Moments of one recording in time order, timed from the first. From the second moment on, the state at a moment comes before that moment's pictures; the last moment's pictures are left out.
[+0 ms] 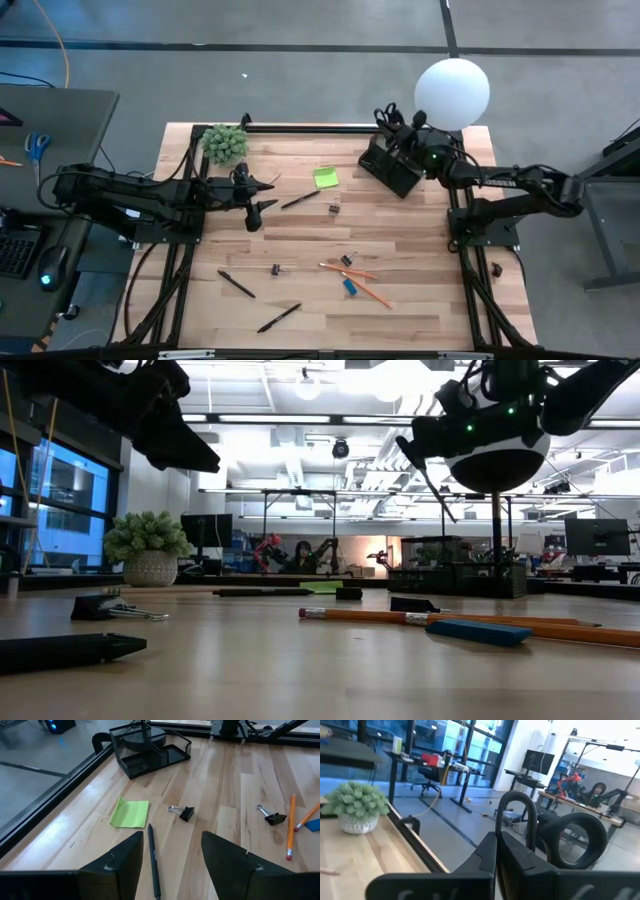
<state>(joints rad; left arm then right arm) 0.08 0.85 0.44 -0.05 -0.33 -0.11 -0.51 1.17 0.51 0.72 0.27 -0.25</state>
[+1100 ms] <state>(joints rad) 0.08 0.85 0.44 -0.04 -0.33 -0.11 -0.54 1.44 0.51 0.87 0.30 -0.16</state>
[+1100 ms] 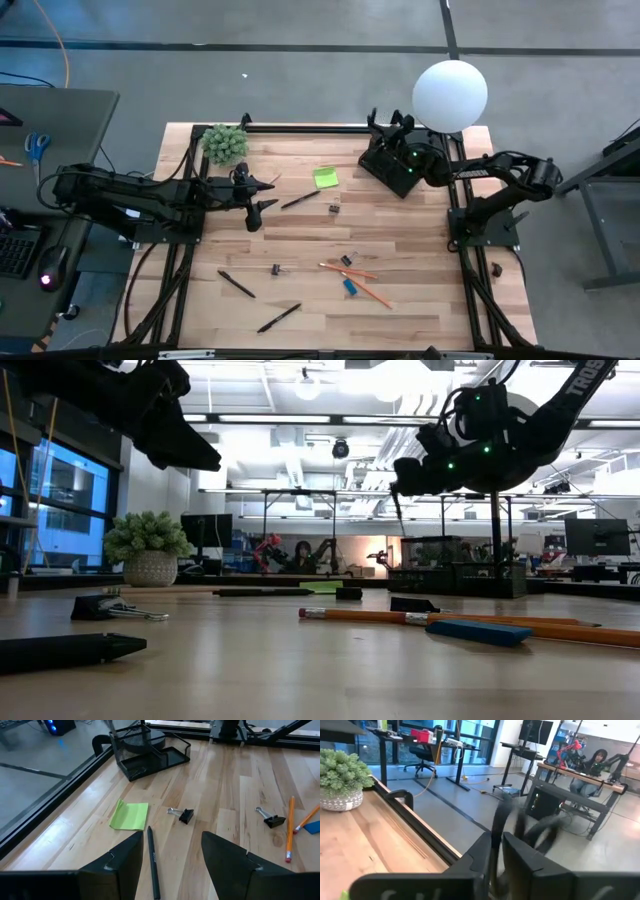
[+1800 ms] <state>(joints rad) 0.08 0.85 0.44 -0.05 -0.33 -0.11 -0.50 1.37 0.51 0.84 0.25 -0.18</state>
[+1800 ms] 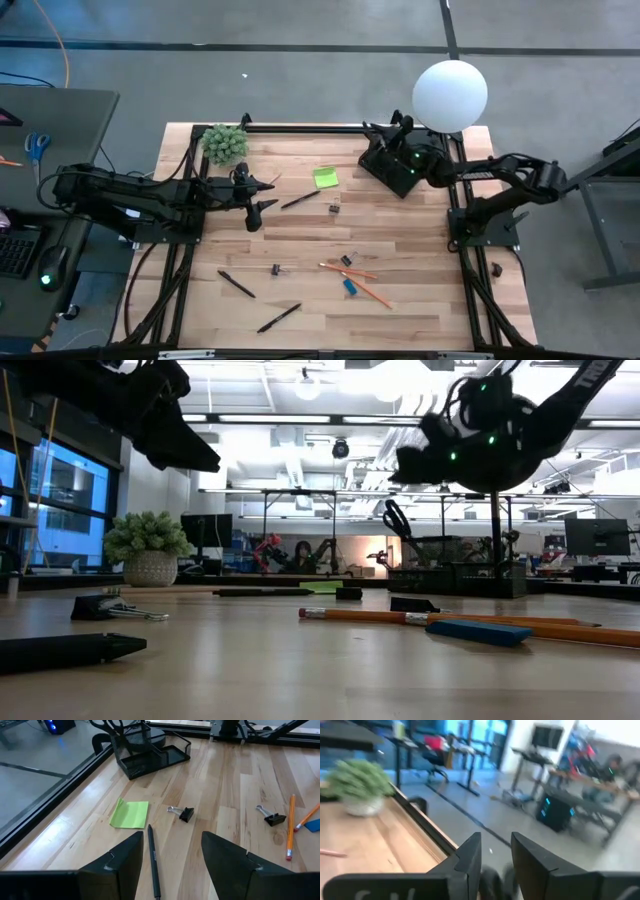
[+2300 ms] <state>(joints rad) 0.08 0.85 0.44 -0.05 -0.32 -0.11 -0.36 1.36 0.51 0.60 0.49 -0.25</state>
